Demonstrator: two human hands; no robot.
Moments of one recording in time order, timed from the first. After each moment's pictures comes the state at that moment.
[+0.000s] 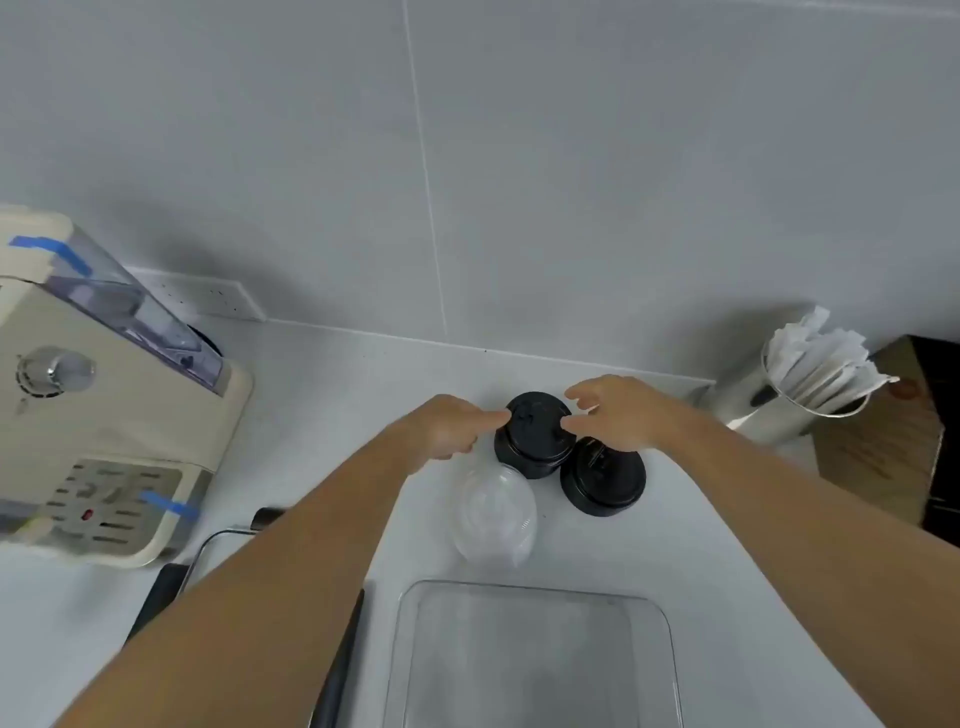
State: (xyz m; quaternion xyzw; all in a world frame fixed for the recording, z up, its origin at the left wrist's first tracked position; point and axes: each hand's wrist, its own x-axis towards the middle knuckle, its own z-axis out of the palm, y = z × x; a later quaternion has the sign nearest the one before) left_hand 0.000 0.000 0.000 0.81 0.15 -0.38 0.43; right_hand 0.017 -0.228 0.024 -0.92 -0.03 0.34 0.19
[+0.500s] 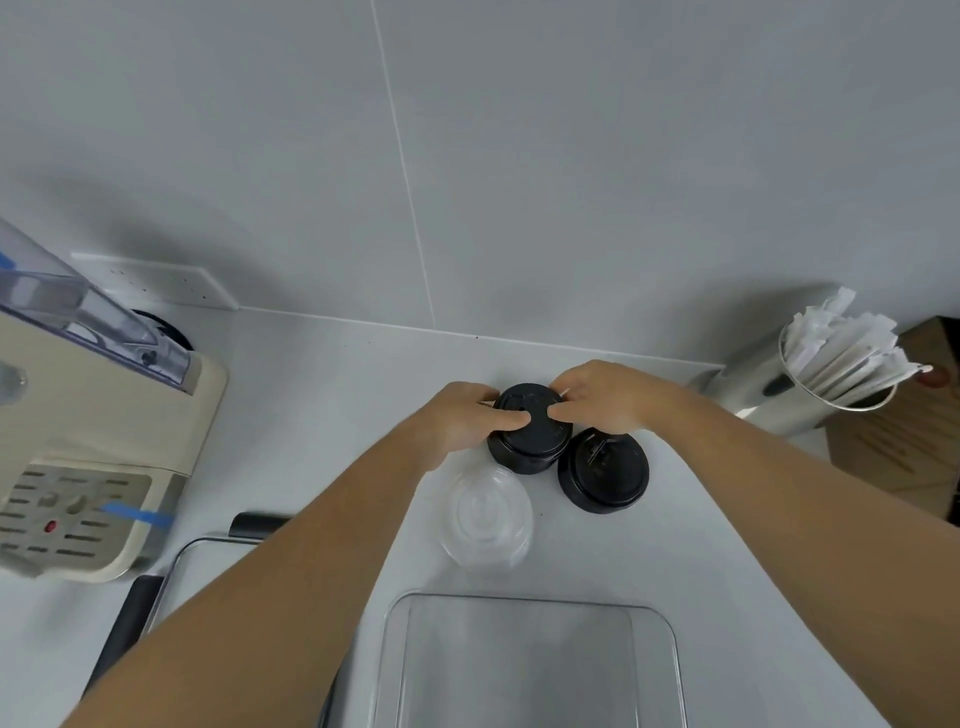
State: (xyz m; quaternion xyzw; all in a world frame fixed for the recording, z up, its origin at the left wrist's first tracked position) left_hand 0.014 -0.022 -0.022 0.77 0.12 -0.36 0.51; right_hand 0.041 -0.225 0.005 -0.90 -0.06 0.38 0.20
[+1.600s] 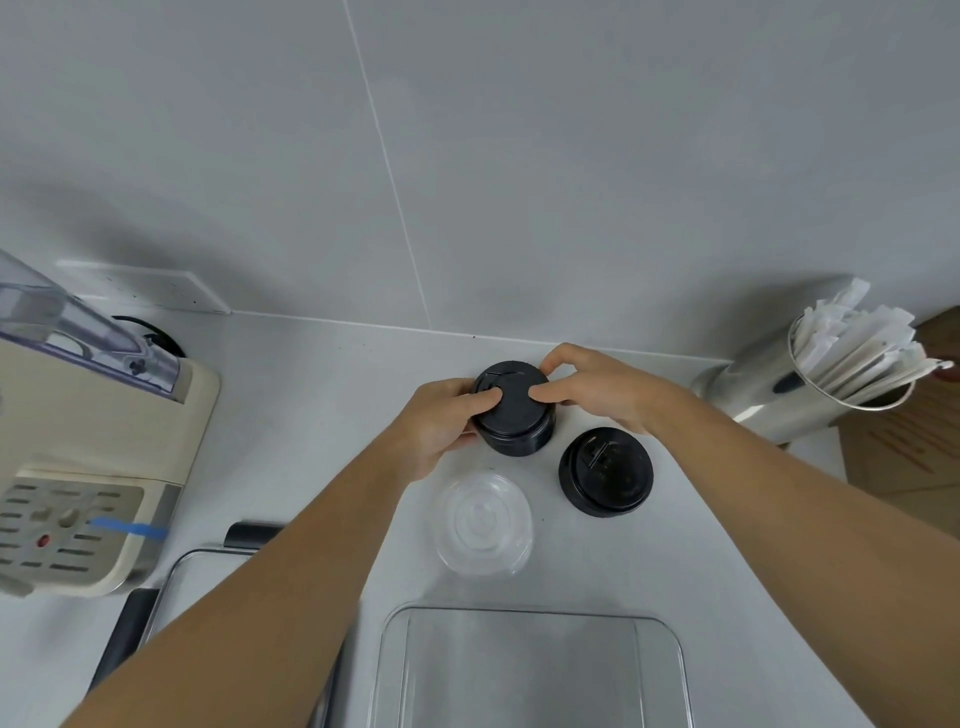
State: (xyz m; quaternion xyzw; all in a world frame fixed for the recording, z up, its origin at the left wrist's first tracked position) left_hand 0.013 -0.011 -0.025 0.68 0.18 -0.31 0.64; right_hand 0.046 -0.216 -0.002 -0.79 0.09 0.38 0.47
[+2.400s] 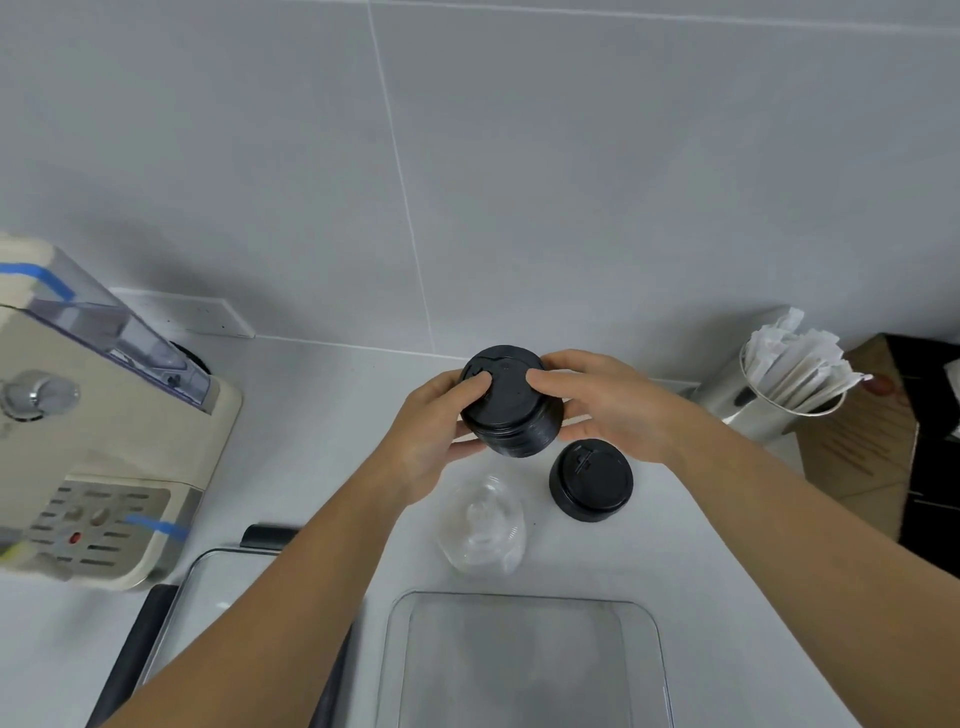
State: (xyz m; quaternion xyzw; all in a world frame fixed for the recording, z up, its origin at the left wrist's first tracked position) left_hand -0.025 -0.010 0.043 0.62 0.15 -0.23 0.74; right_hand -0.002 -0.214 0.078 -0.70 0.07 0.33 0.63
